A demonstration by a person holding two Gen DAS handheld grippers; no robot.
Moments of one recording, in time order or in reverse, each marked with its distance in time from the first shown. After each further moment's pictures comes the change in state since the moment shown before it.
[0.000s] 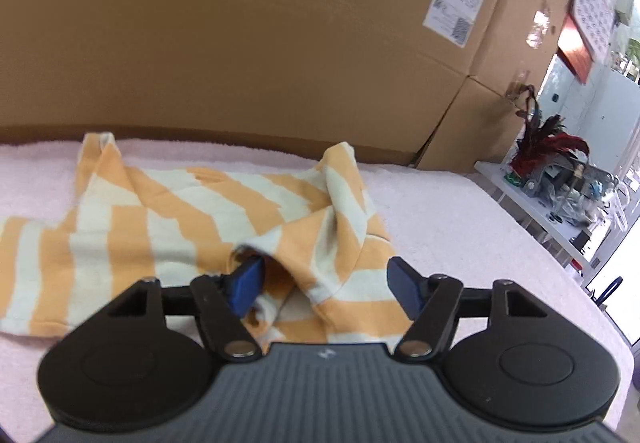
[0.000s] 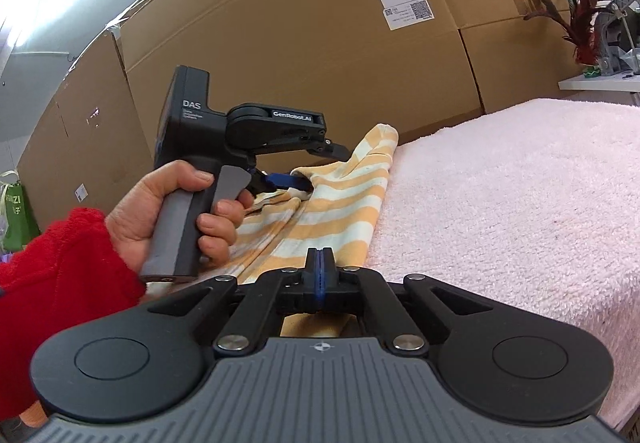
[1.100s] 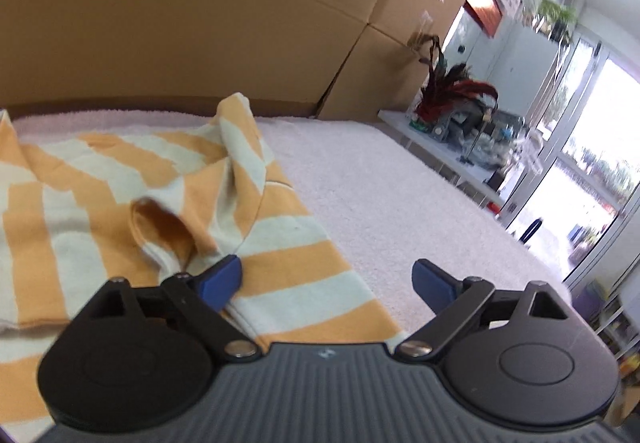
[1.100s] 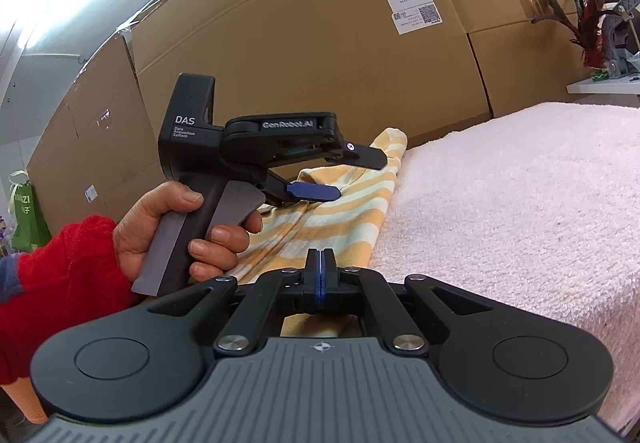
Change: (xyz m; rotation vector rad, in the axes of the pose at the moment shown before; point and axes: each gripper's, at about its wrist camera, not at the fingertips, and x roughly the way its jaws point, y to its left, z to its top) left arm 0.025 0.008 -0.012 0.000 0.123 -0.331; right arm 0.007 -0.003 0.006 0.020 0.011 0.048
